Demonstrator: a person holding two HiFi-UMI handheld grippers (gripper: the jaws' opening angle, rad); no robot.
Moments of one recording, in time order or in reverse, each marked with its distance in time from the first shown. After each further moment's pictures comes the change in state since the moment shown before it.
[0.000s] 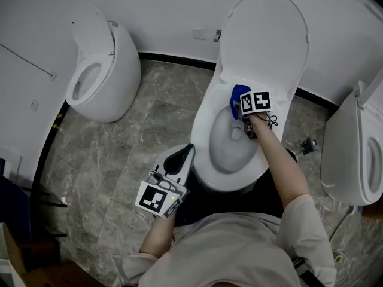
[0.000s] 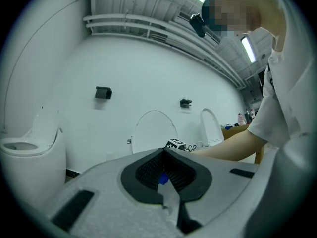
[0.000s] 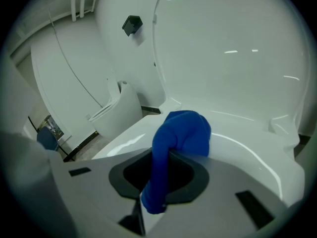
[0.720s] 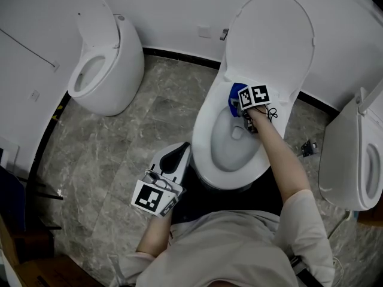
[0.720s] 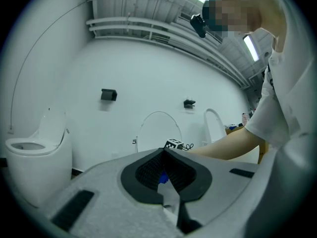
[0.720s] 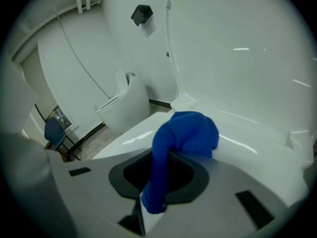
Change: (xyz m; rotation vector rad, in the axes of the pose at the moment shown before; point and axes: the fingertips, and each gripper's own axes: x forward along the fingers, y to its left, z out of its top) left arm -0.019 0.007 -0.002 -0.005 -0.009 0.051; right arm 0.020 0.019 0.002 -0.085 0.083 0.077
